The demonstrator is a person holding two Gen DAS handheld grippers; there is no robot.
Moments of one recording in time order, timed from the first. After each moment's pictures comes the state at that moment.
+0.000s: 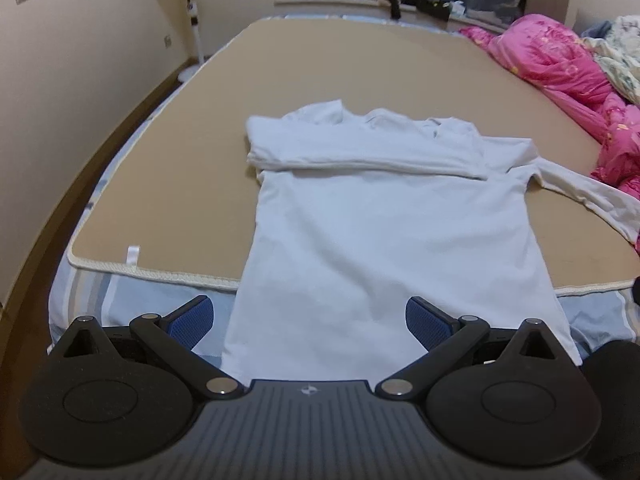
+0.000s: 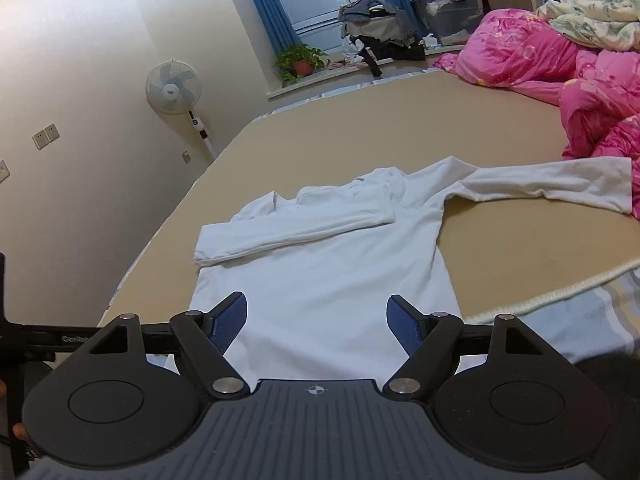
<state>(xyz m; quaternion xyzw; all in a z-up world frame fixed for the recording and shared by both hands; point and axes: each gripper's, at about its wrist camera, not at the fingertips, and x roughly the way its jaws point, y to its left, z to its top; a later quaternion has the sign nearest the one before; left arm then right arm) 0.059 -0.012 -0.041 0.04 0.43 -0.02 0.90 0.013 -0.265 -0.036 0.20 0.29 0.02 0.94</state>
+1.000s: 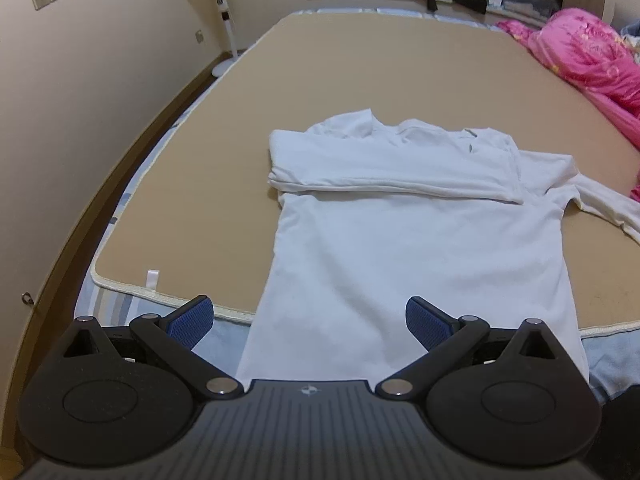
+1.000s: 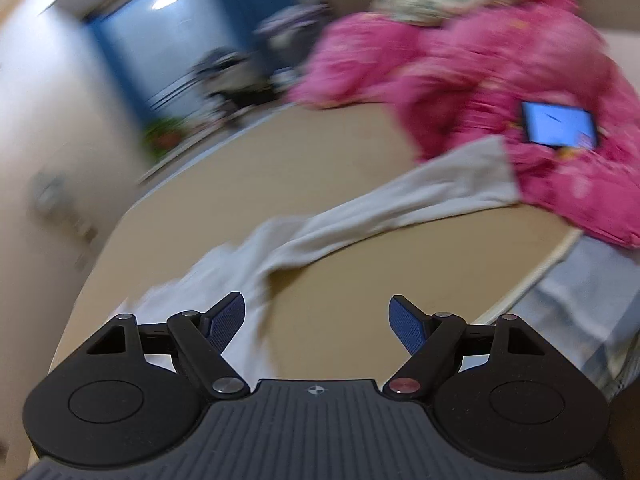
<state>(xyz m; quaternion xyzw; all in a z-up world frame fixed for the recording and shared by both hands) 0.120 -0.043 -0.024 0.07 0.45 0.04 0.89 0.081 -0.485 -0.116 0.33 0.22 -0.22 0.89</state>
